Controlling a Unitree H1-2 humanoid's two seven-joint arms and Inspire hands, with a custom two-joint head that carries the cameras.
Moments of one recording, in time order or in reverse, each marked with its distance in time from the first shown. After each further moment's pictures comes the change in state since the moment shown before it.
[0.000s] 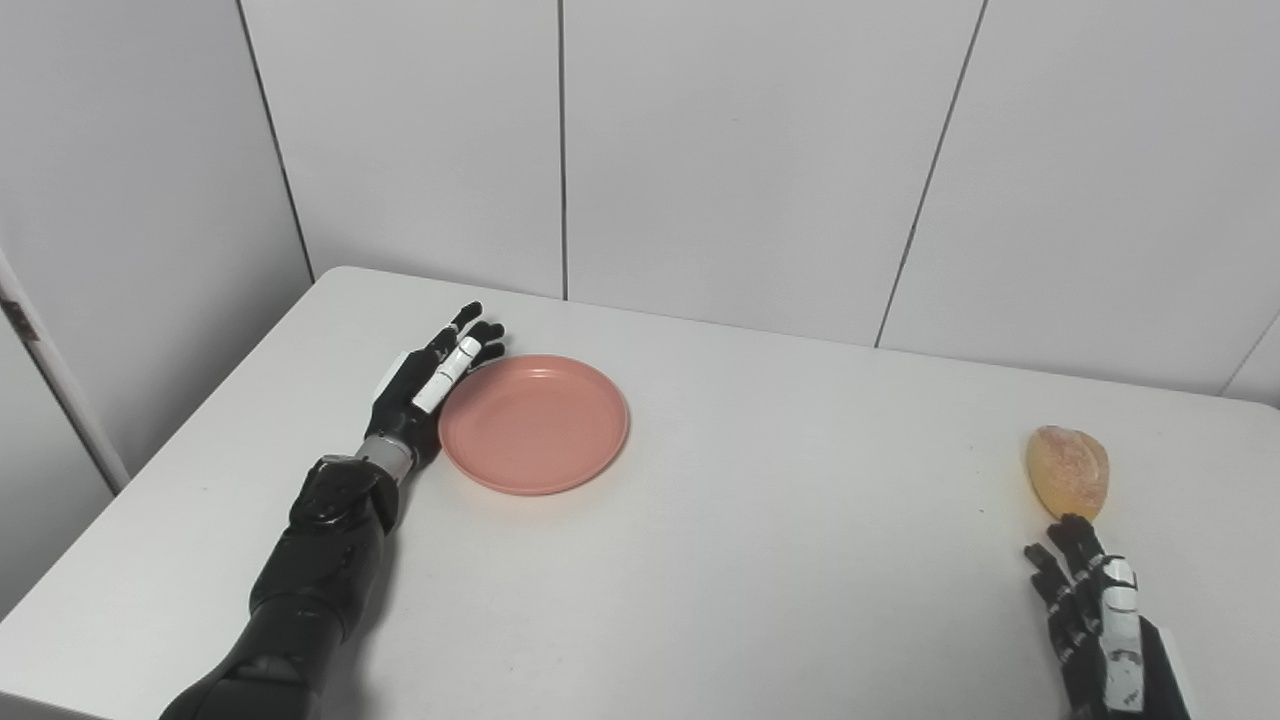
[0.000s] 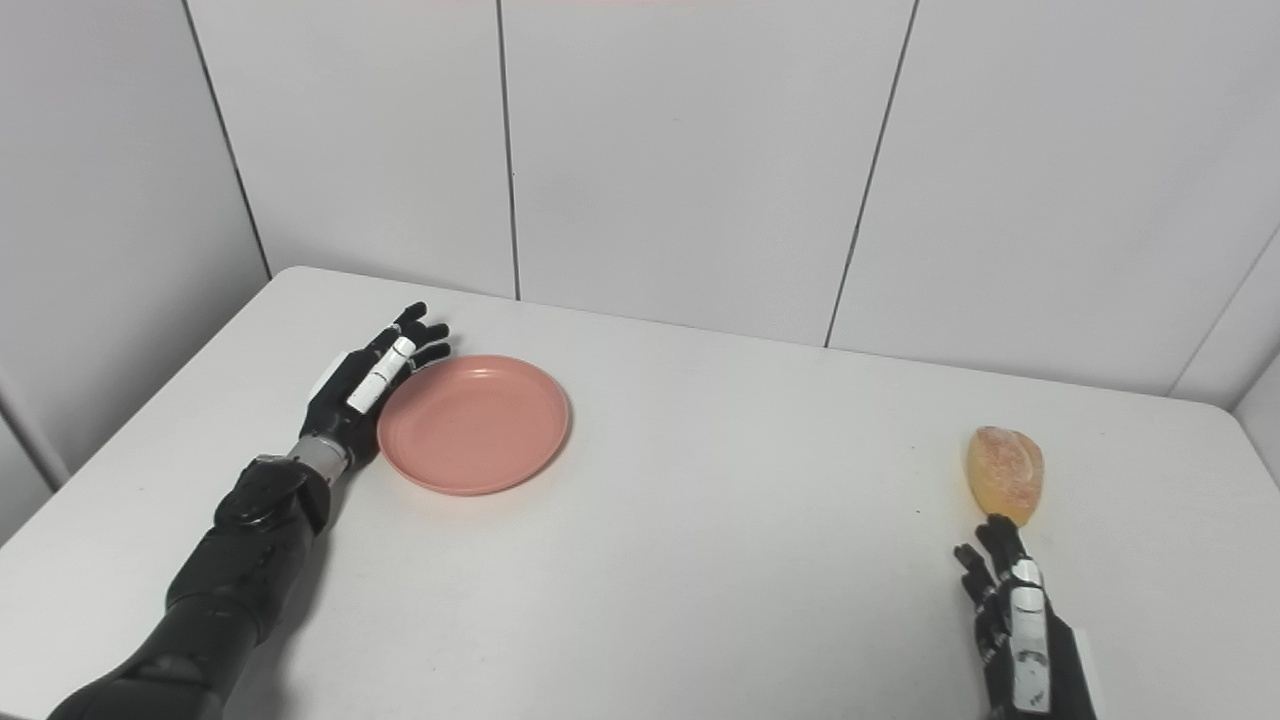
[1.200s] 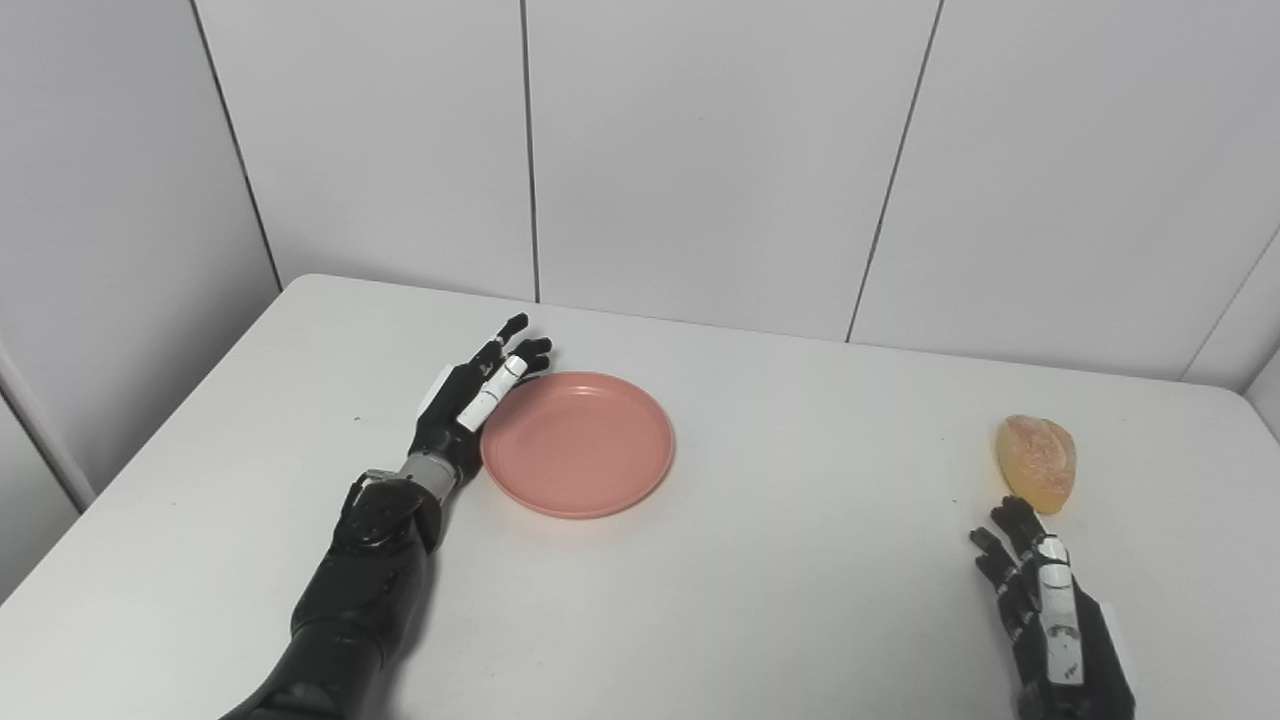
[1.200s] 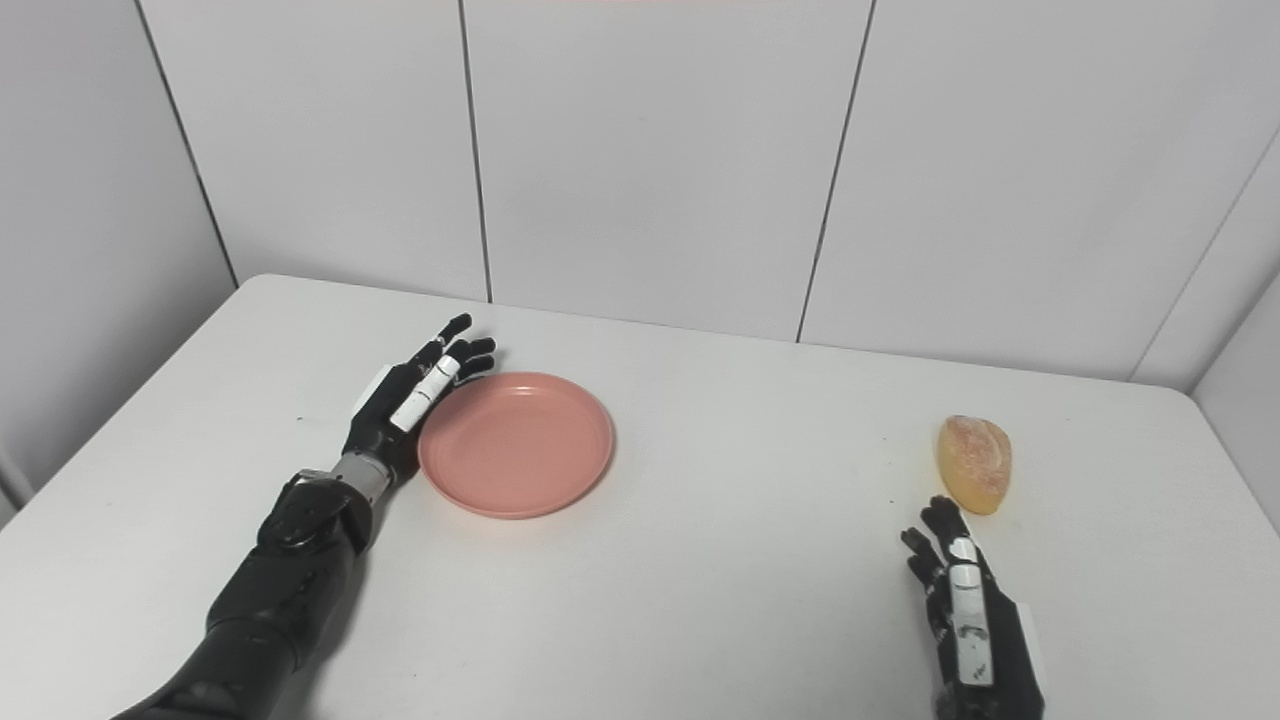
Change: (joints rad) left arm -0.014 -0.136 -0.074 -0.029 0.044 -0.016 0.017; right arm 0.001 0.029 0.030 -0.008 -0.042 0.000 -0.028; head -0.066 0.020
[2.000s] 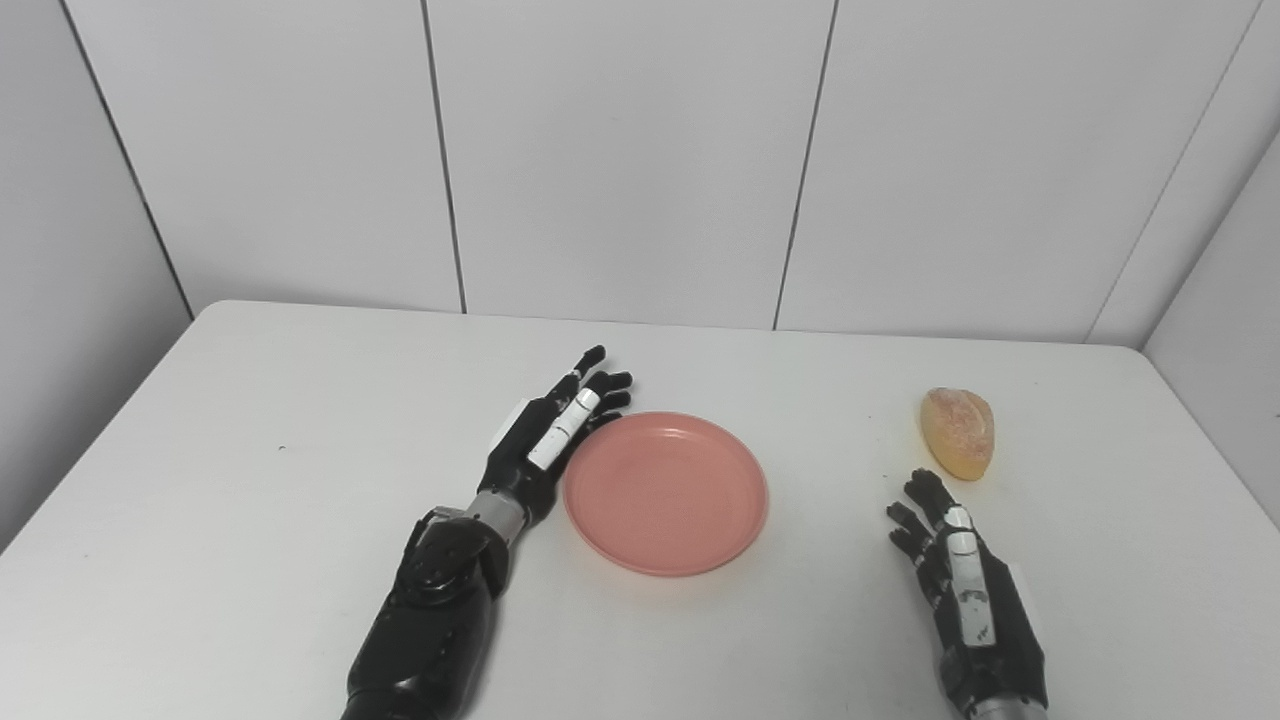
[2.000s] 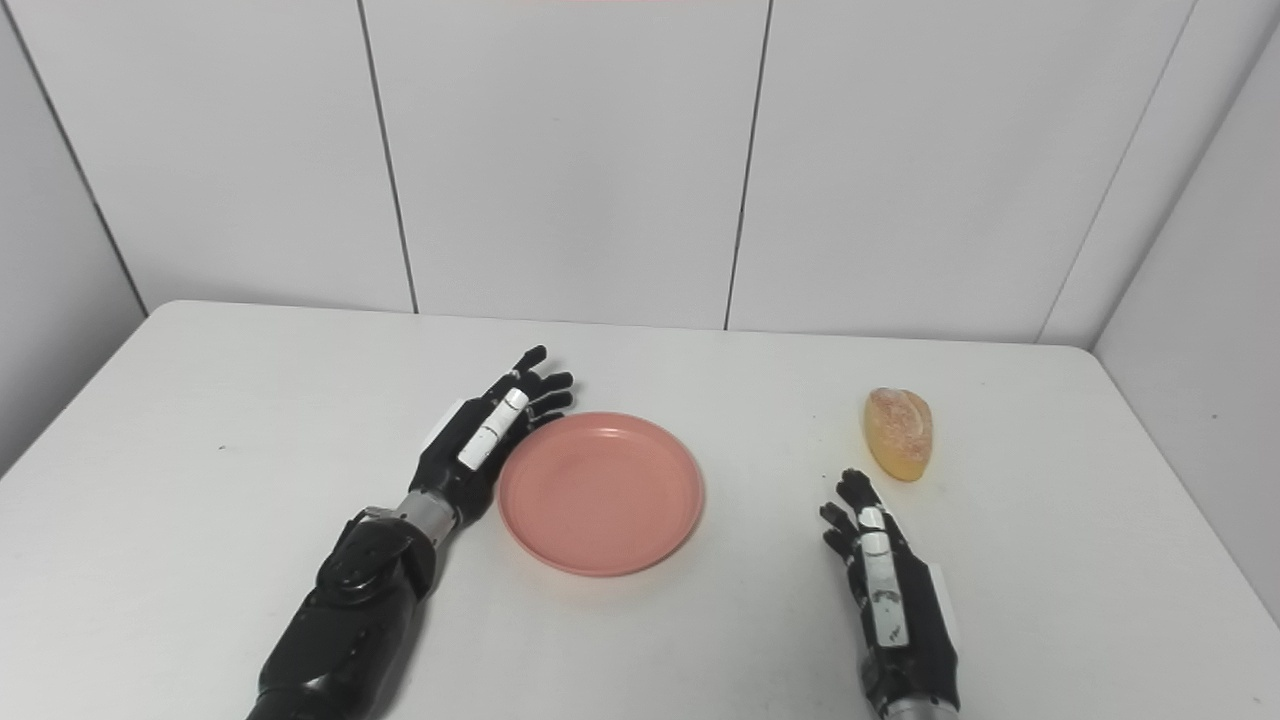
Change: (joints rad) left arm 0.077 -0.150 -0.052 -0.222 0.048 0.159 0.044; right arm -0.008 0.041 0.021 -0.005 -0.056 0.000 -0.025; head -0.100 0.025
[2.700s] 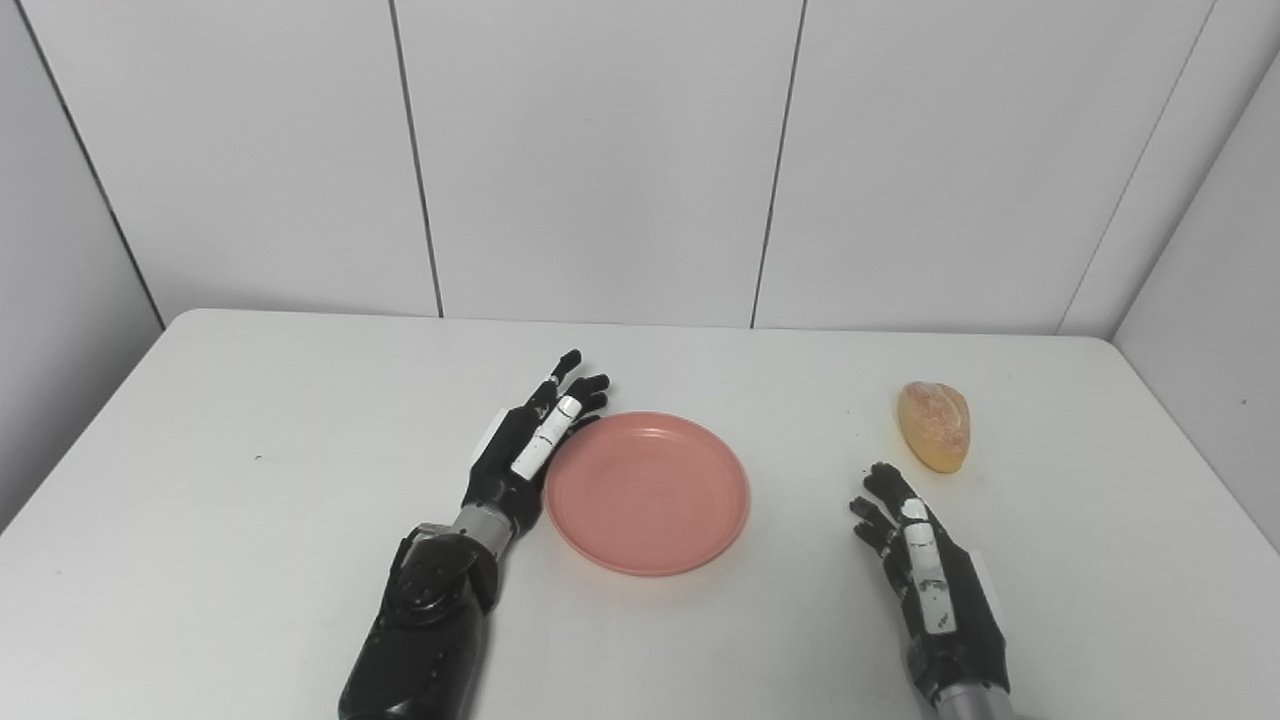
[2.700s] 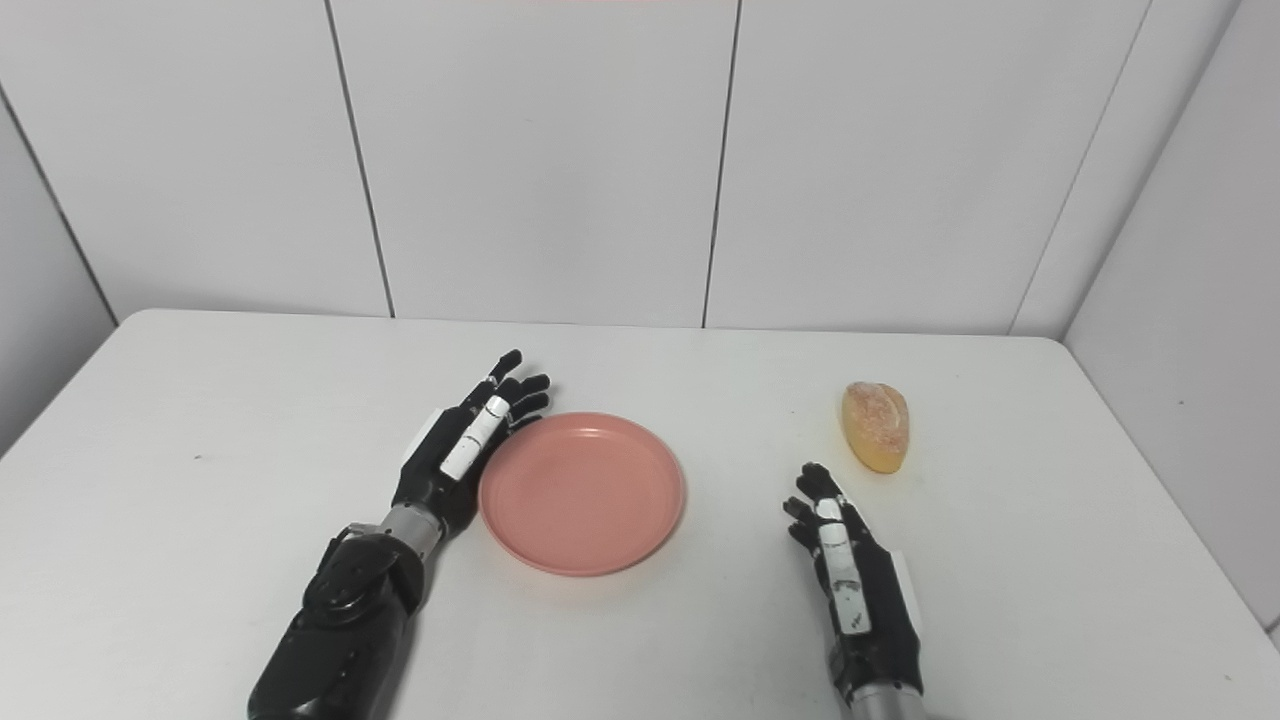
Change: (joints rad) left arm 0.016 -0.032 0.001 -0.019 0.013 0.003 0.009; right arm 0.000 0.023 0.020 -0.010 -0.047 0.014 -0.019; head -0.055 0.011
